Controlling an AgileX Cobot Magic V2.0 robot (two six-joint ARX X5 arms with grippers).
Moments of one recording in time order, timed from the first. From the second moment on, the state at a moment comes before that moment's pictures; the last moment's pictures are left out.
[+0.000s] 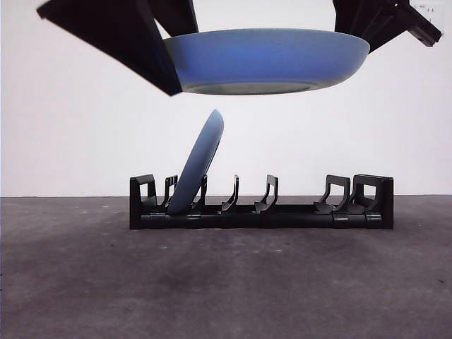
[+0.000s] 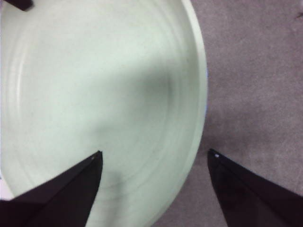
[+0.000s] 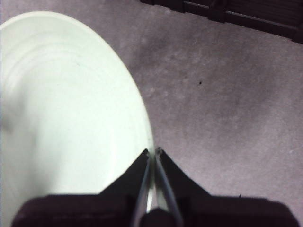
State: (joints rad) left arm -1.05 1.23 1.06 -0.68 -0.27 0.87; right arm 0.39 1.48 1.46 -1.09 -0.36 0.09
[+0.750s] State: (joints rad) left arm -1.09 1.23 1.06 -0.69 -0.24 0.87; right arm 0.39 1.48 1.46 -1.10 -0.35 0.09
